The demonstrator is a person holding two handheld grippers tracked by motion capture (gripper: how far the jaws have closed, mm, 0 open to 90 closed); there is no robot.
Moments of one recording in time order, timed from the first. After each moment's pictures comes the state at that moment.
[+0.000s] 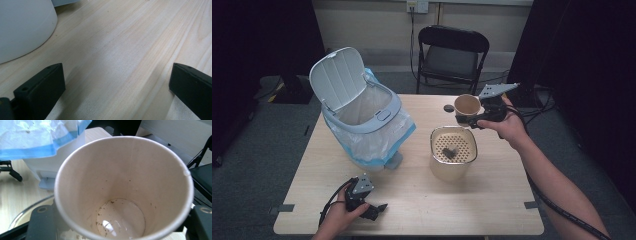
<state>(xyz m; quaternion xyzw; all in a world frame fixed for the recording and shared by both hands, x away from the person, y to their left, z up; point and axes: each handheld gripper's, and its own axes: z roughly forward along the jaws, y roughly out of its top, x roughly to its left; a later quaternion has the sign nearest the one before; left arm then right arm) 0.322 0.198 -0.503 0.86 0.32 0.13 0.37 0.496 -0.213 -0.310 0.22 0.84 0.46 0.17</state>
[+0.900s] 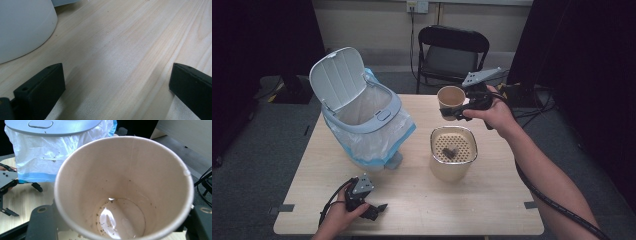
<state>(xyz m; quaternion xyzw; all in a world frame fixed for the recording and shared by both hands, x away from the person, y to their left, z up) 0.323 0.199 -0.502 0.87 0.32 0.13 0.36 0.501 -0.166 -0.274 0.19 0.86 0.46 0.13</state>
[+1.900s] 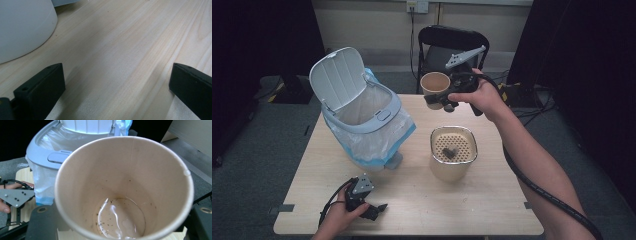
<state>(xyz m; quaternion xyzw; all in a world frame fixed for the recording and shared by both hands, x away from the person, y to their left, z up) 0.322 0.199 -0.502 0.87 0.32 0.13 0.36 0.512 -0.122 -0.230 0.17 0.86 0.46 0.10</state>
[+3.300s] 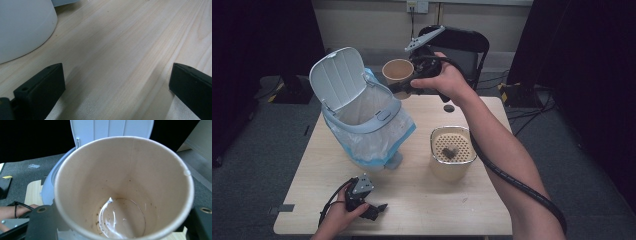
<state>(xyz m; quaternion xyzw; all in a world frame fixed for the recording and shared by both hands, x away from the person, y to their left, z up) 0.323 0.200 -0.501 0.87 0.31 0.13 0.36 0.518 -0.032 -0.196 0.12 0.87 0.47 0.08</state>
